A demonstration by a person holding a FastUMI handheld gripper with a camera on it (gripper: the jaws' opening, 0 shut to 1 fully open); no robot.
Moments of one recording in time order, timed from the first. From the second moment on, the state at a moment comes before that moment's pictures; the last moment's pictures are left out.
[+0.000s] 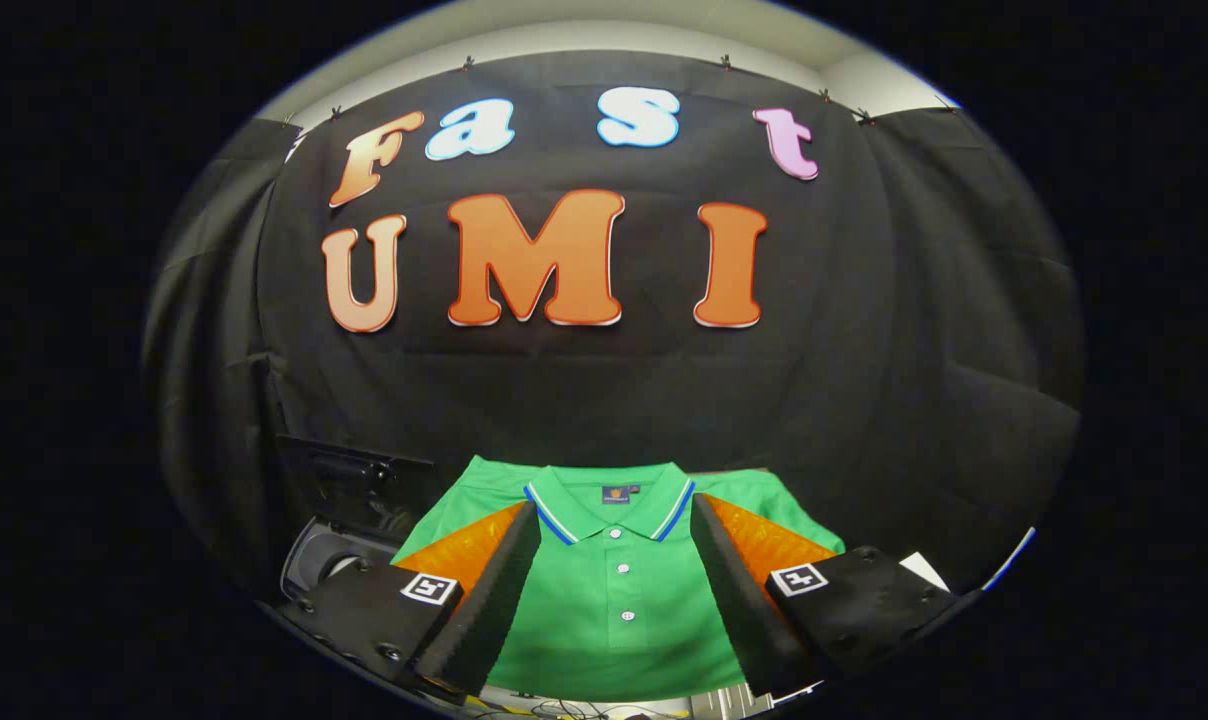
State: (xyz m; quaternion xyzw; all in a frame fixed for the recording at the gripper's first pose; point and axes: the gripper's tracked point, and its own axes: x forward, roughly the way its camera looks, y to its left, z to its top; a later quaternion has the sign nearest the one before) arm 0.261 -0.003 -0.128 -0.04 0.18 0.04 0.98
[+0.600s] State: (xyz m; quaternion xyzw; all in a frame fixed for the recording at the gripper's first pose) arm 0.296 -0.024 -0.232 -0.02 0.35 0.01 0.94
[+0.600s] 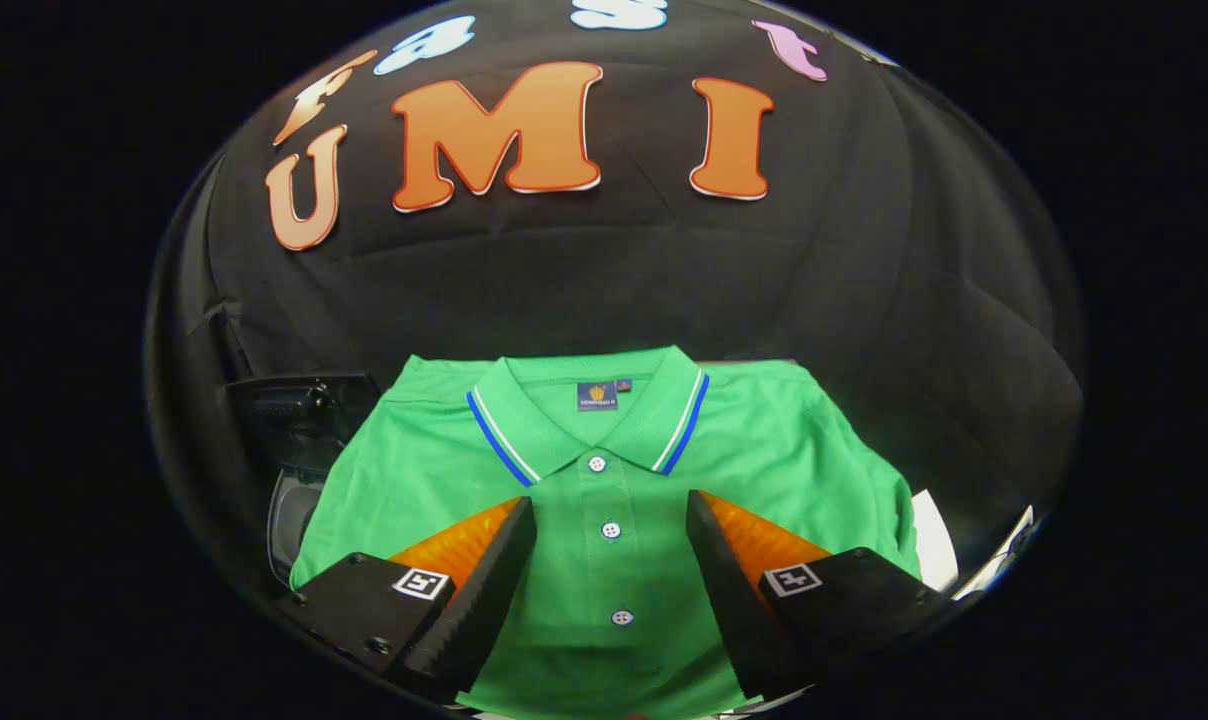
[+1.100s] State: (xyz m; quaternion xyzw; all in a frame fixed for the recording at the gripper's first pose) arm 0.300 -0.023 -0.235 0.02 0.47 0.01 0.88
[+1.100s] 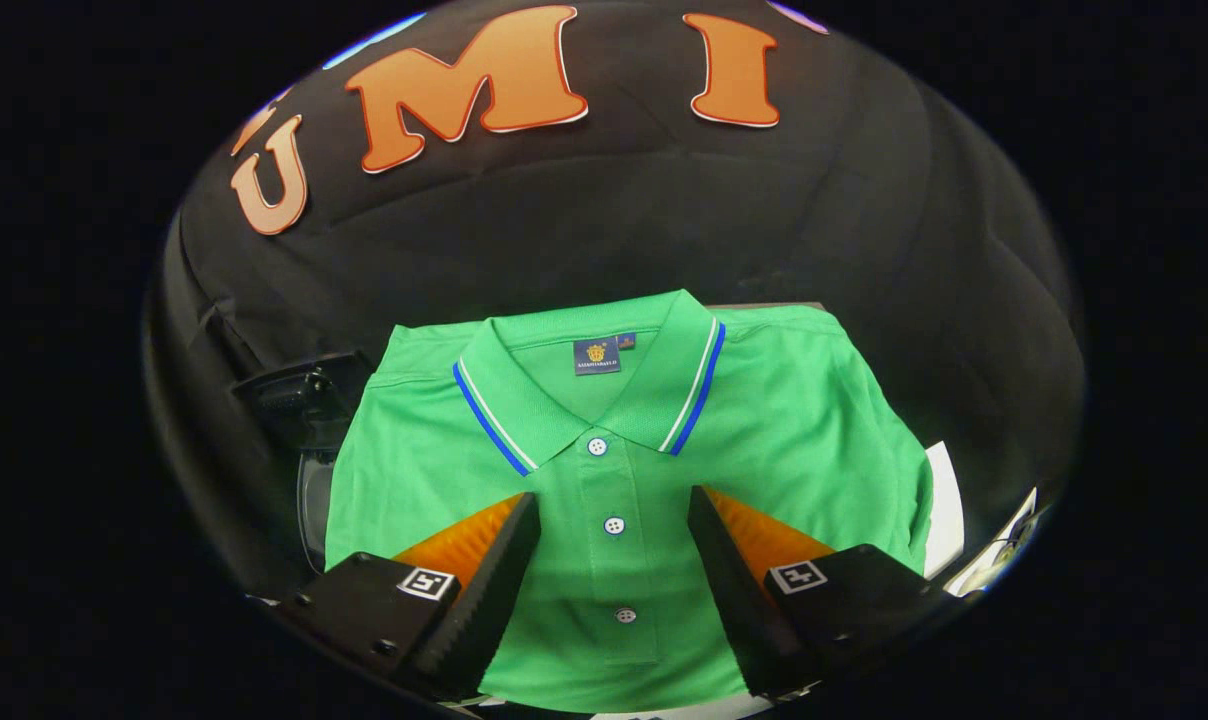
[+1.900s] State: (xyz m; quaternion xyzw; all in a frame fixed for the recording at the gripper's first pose) arm 0.299 -0.003 -0.232 0.01 0.51 0.04 0.86
